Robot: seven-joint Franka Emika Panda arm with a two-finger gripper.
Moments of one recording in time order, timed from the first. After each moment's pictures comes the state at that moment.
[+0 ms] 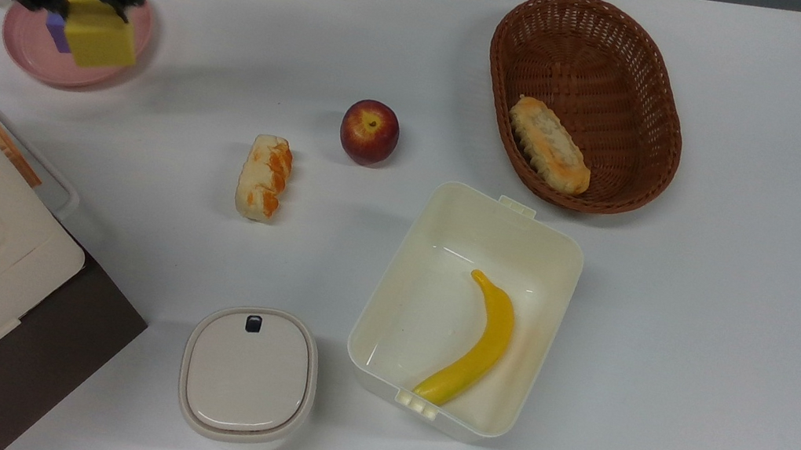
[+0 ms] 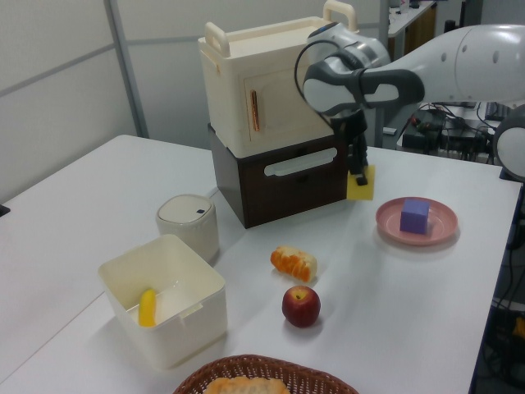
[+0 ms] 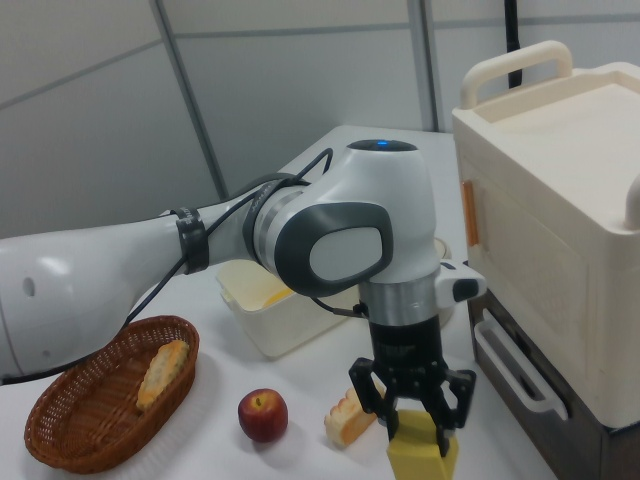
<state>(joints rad) -0.12 0.37 -0.32 -1.44 -0.10 1.64 -0.70</state>
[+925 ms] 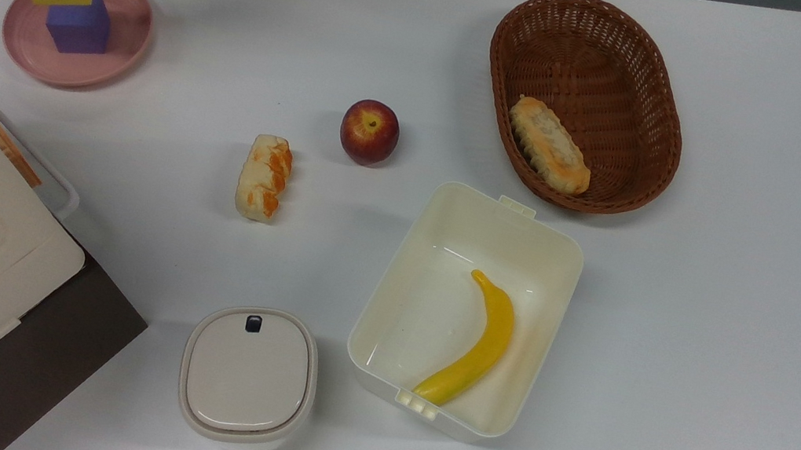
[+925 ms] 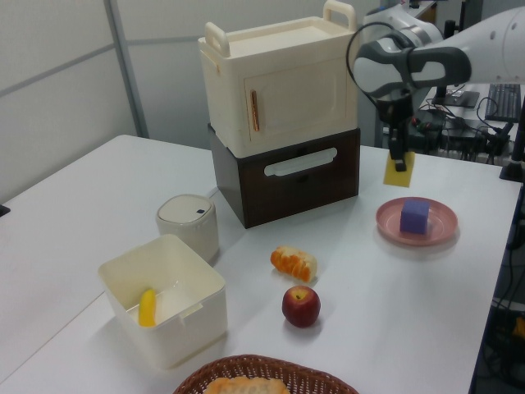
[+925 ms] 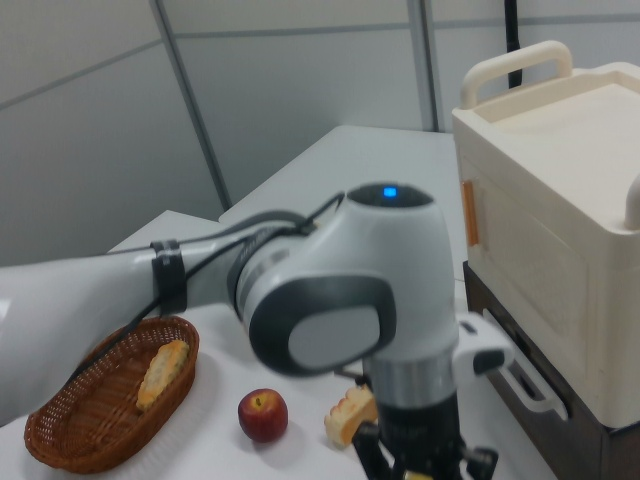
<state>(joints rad) -0.23 0.20 -0.35 -1.66 -0.10 1.76 -0.79</state>
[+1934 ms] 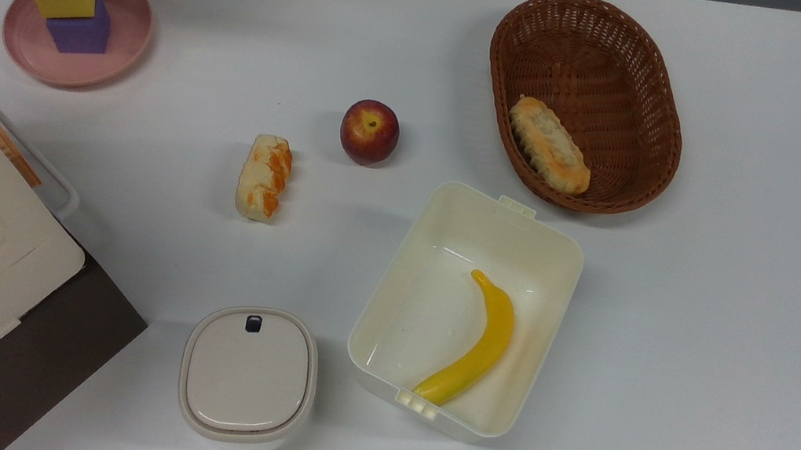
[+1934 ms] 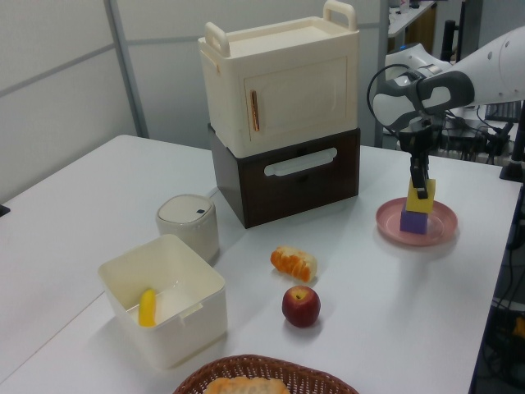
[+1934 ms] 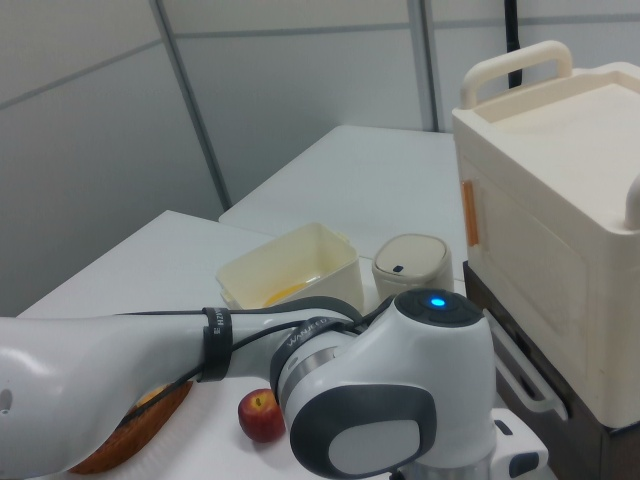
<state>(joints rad) -0.31 0.25 -0.34 -1.78 -0.10 1.89 -0.86</state>
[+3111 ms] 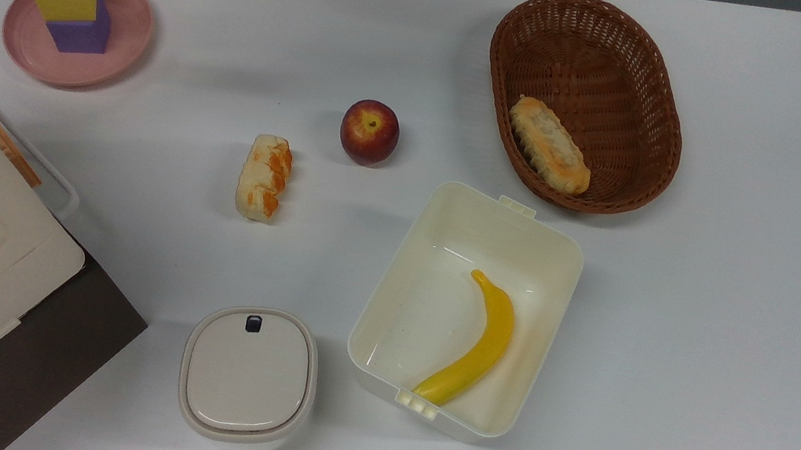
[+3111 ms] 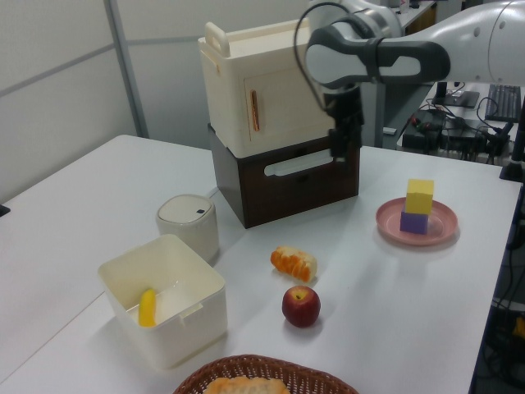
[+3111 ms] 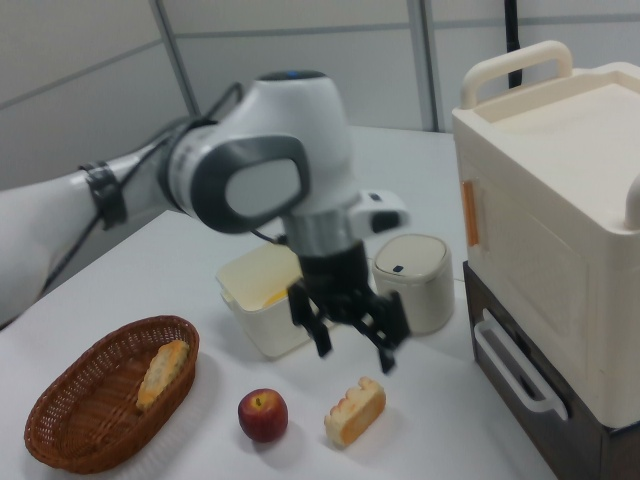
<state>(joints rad) 0.01 0.22 -0.33 -1.47 -0.08 1.62 -0.41</state>
